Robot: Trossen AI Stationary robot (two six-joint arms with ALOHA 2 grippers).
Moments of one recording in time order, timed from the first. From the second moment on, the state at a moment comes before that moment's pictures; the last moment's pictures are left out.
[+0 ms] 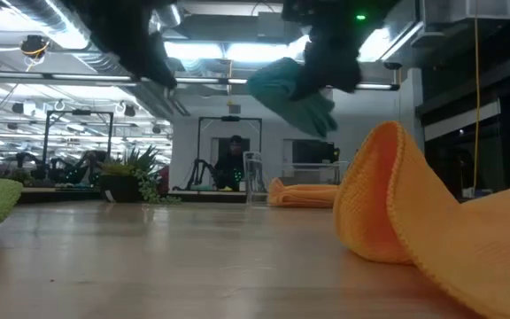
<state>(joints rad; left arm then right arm) -0.25 1.24 0.85 -0.40 -0.21 -0.24 0.22 1.69 1.24 -0.54 0.84 -0.06</state>
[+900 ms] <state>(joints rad) -0.25 1.19 0.85 -0.53 -0.34 -0.23 -0.42 1.84 1.29 -0.49 0.50 -0.06</state>
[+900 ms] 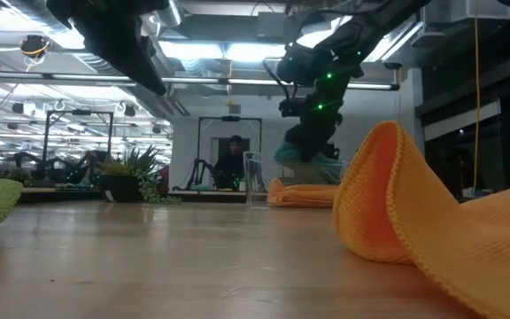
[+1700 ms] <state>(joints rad) -0.25 1.19 0.85 -0.54 -0.34 -0.23 -0.45 1.83 1.49 -0.72 0.23 0.32</state>
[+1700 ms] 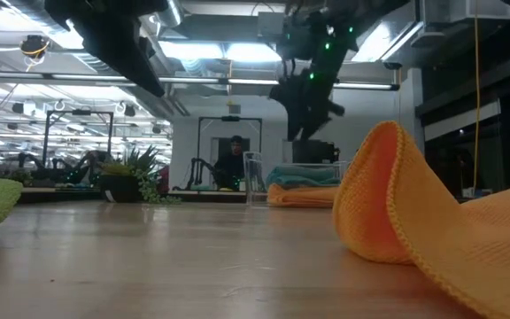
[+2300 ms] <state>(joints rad) -0.25 1.19 0.85 -0.54 -0.34 -0.23 -0.51 2.02 1.49 -0.74 0.03 0.44</state>
